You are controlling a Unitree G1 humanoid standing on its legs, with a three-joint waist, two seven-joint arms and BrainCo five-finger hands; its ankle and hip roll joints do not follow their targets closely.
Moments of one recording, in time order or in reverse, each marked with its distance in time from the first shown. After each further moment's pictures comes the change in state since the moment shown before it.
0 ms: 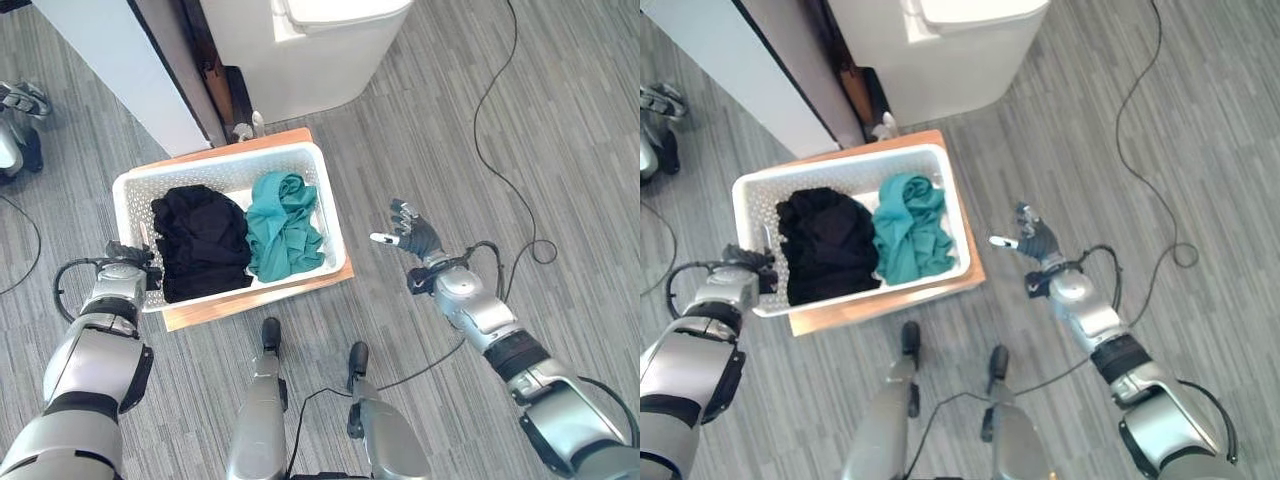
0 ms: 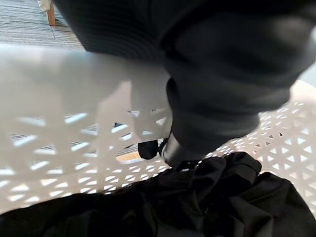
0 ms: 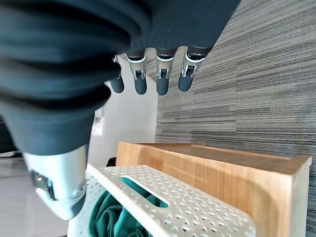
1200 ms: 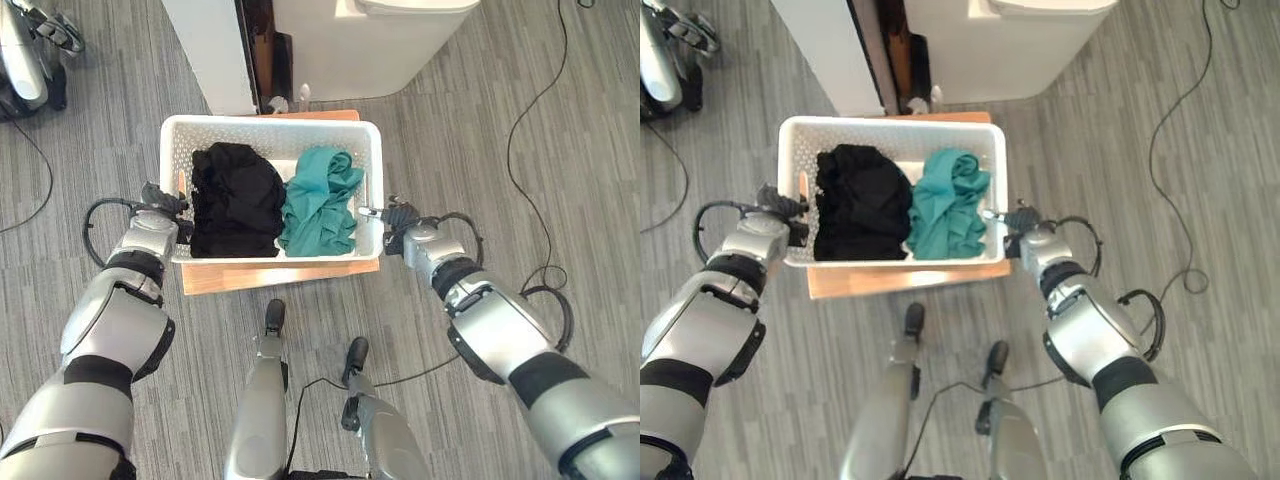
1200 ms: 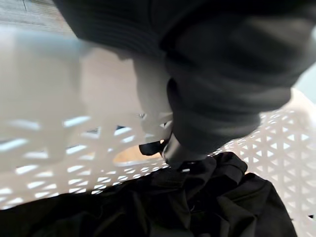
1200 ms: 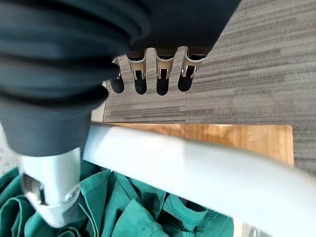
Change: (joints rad) left arm -0.225 -0.059 -0.258 -0.033 -0.091 0.004 -0.005; right arm -0.518 0.249 0.095 0.847 0.164 0.106 0.015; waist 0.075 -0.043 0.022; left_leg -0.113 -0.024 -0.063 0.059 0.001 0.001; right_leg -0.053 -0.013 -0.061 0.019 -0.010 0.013
